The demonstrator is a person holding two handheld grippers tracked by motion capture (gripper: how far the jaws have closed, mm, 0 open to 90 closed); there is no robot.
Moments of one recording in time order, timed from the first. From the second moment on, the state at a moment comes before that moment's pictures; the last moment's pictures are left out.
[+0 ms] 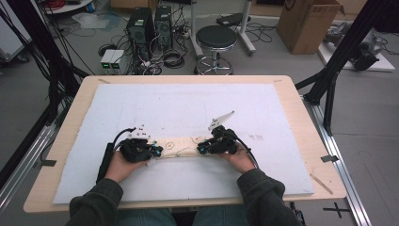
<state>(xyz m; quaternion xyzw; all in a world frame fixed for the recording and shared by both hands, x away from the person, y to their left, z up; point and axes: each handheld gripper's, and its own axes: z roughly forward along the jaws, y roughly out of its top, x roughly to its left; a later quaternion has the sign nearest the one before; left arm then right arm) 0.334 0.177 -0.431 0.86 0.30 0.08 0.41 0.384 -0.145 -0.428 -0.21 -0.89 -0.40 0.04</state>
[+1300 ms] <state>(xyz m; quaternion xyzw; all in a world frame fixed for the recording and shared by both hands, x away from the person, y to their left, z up) 0.332 0.207 -0.434 0.86 0.32 0.11 0.39 0.371 -0.206 -0.436 -0.22 -0.89 -0.39 -0.05</state>
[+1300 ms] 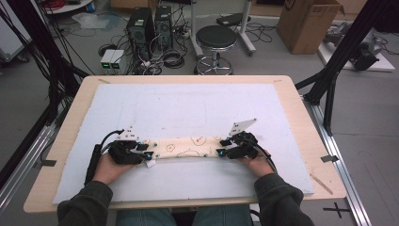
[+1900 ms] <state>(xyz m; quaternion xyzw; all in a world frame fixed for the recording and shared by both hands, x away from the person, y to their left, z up) 0.338 0.222 -0.417 0.82 0.35 0.11 0.44 0.379 -0.223 -0.418 -0.26 -0.85 -0.45 -0.04</state>
